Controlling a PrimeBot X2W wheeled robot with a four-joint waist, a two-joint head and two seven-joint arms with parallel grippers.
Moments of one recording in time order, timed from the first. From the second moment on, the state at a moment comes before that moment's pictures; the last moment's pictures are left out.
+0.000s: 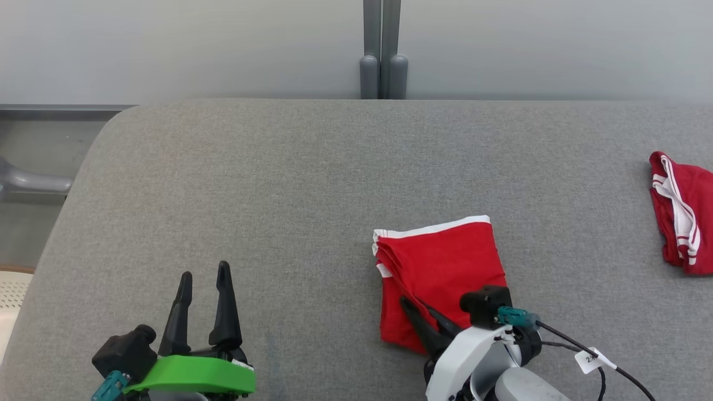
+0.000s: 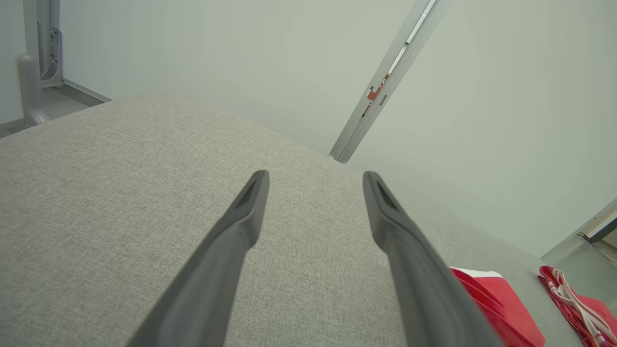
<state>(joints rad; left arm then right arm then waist) 0.01 0.05 -0.16 0.14 -0.58 -0.03 -0.26 -0.25 -0.10 0.60 0.44 0.54 0.13 -0.12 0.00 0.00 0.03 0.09</state>
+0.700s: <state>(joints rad) 0.01 0.05 -0.17 0.14 -0.59 -0.02 -0.26 -0.23 -0.15 0.39 0.34 0.46 0.13 -0.20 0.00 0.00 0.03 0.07</state>
